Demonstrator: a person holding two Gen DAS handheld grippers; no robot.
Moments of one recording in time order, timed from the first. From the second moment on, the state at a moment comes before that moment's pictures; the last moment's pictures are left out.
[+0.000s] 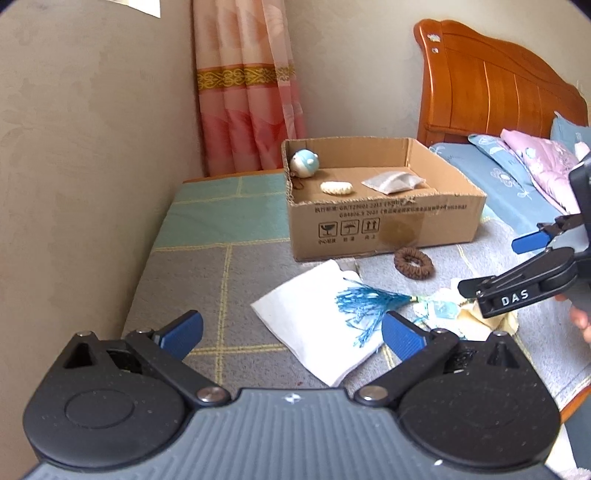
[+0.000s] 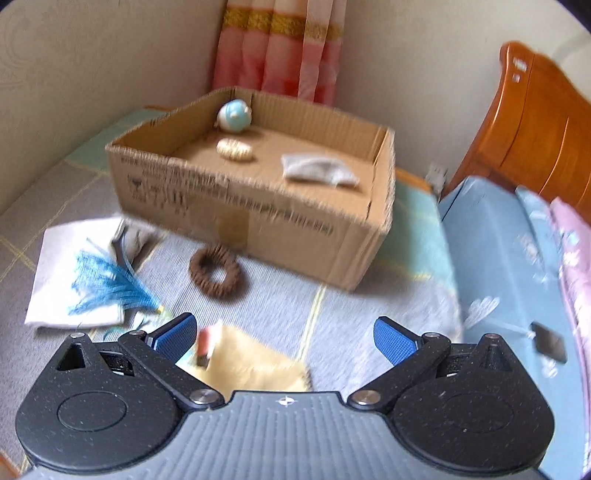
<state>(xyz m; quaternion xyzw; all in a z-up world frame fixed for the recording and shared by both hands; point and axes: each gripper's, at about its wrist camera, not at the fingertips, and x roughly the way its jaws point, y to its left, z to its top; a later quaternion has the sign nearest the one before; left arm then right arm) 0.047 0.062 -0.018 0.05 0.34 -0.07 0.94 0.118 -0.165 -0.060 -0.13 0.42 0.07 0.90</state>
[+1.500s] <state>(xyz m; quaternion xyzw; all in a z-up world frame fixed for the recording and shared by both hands) 0.076 -0.041 -0.054 0.17 0.36 -0.27 0.88 0.075 -0.250 -0.100 -0.05 0.42 0.08 0.90</state>
